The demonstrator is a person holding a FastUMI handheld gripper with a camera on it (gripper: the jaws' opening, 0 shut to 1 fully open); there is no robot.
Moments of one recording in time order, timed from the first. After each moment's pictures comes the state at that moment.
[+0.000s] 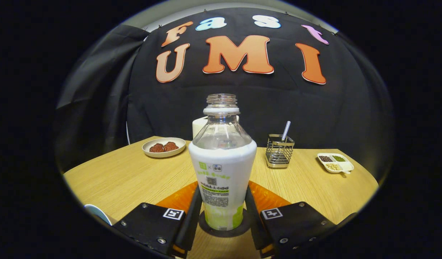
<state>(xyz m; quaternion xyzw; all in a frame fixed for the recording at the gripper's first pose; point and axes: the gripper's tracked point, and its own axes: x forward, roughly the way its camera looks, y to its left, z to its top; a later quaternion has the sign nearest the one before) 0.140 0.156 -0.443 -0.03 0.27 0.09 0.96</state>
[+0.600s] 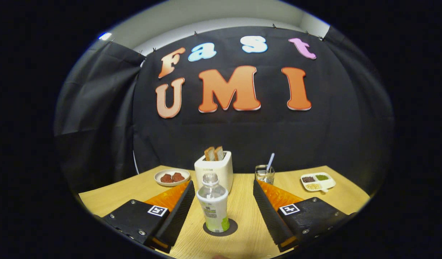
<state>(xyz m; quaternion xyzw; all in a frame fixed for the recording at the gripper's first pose) 0.107 0.115 -0.259 0.00 0.14 0.08 0.99</state>
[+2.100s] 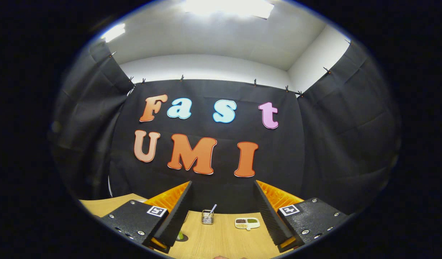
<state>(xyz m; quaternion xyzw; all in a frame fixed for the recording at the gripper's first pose) -0.003 0.008 0.011 -0.07 0.01 -0.03 1.00</state>
